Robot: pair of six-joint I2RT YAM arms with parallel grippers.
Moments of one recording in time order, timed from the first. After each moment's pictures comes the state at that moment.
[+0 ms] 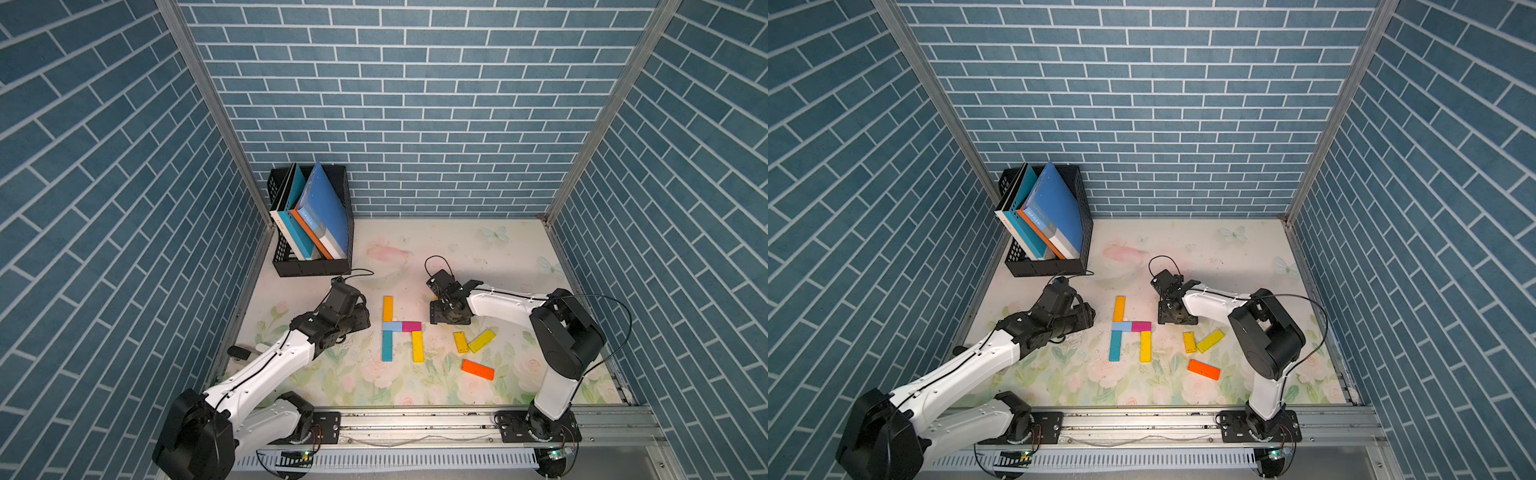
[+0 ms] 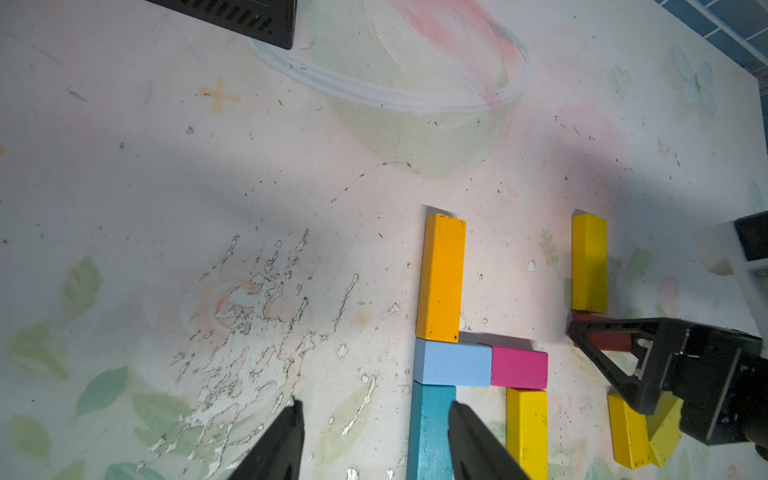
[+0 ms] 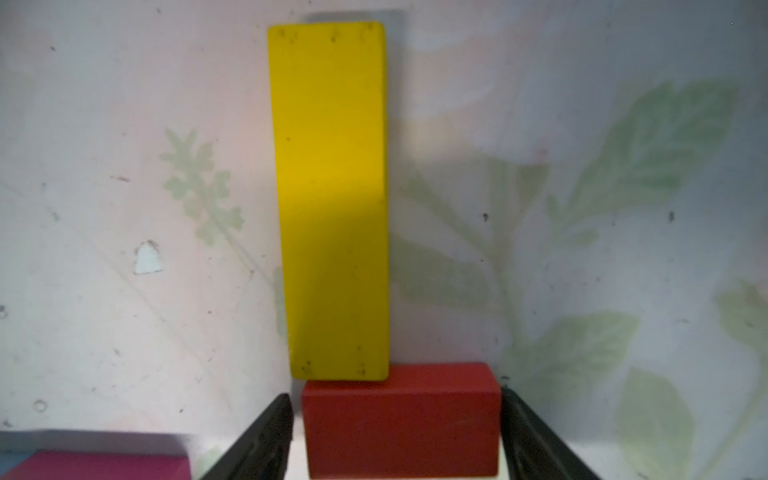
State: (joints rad) left arm -0.55 1.09 0.67 -0.48 -0.09 -0.72; right arm 0.75 1.80 1.08 -0.58 0.15 0.69
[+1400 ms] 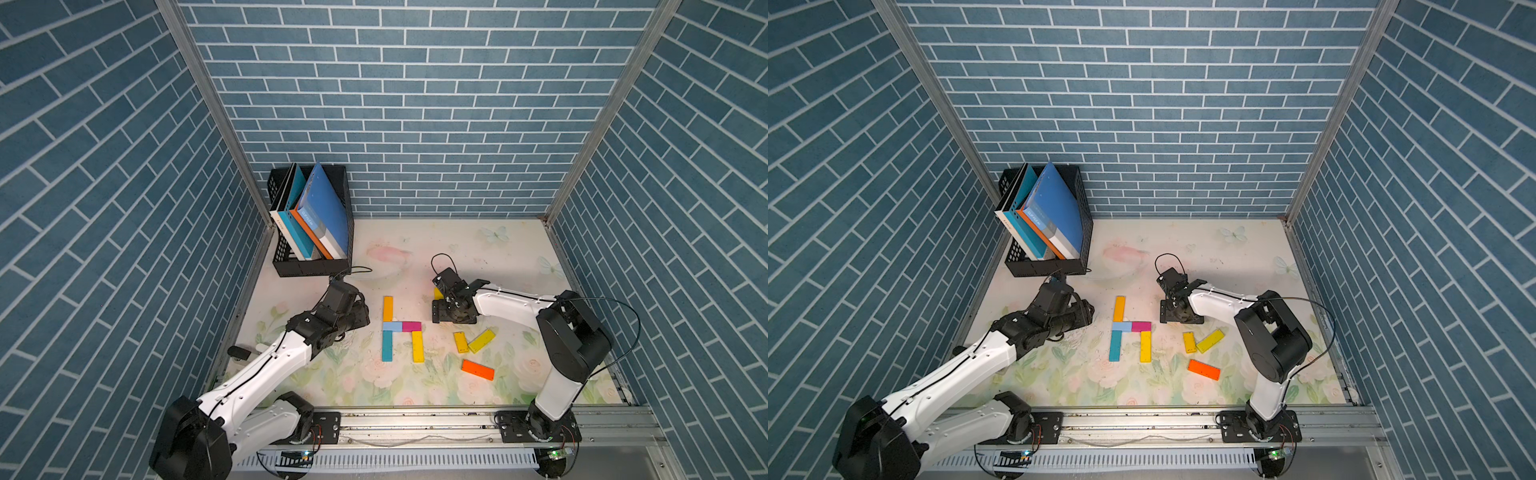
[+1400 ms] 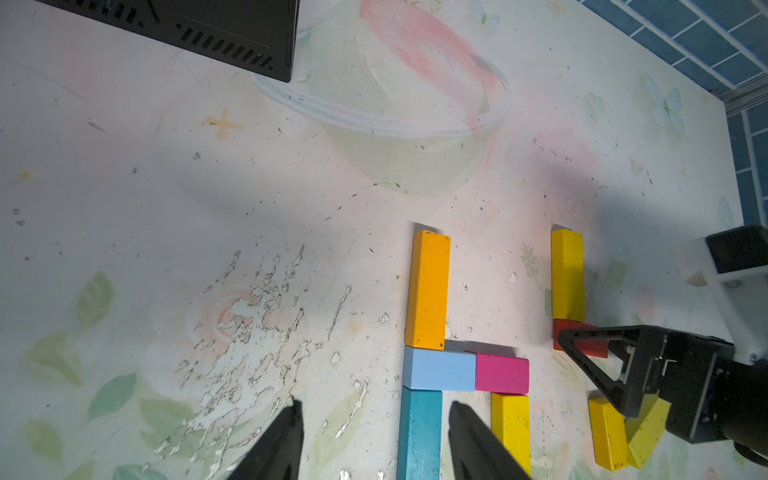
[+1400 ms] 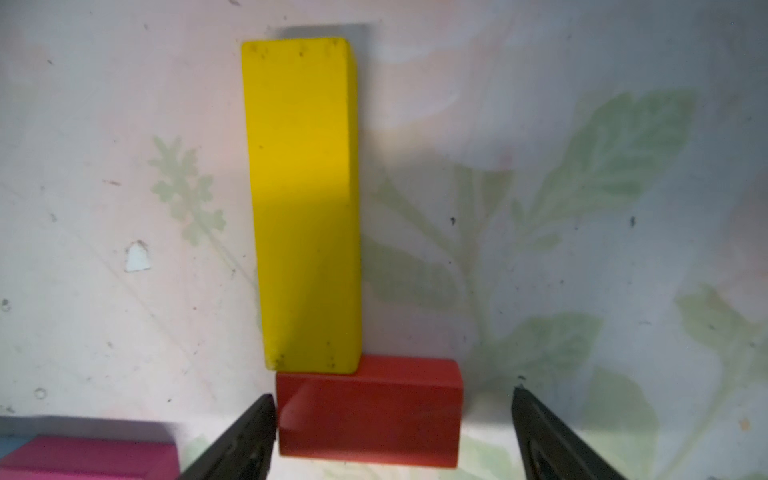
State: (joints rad) left arm -0.54 1.06 0.70 -0.50 -0.11 -0.72; right arm 0.72 1.77 1.06 -0.57 0.12 0.64
